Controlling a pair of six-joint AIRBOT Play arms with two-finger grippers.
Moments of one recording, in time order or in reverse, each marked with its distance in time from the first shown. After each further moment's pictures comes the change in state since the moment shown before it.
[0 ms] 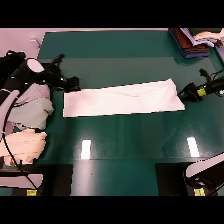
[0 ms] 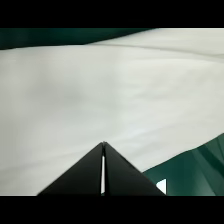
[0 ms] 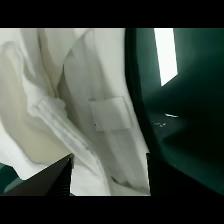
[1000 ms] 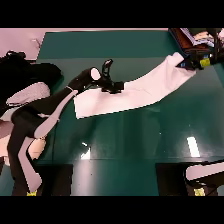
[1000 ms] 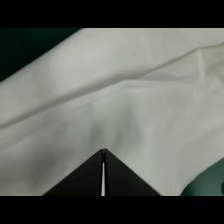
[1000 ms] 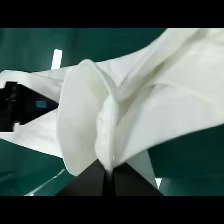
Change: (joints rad) left arm -0.396 -0.502 0.451 -0.056 0.227 -0.146; right arm 0.210 0.226 0.270 0.175 0.039 0.034
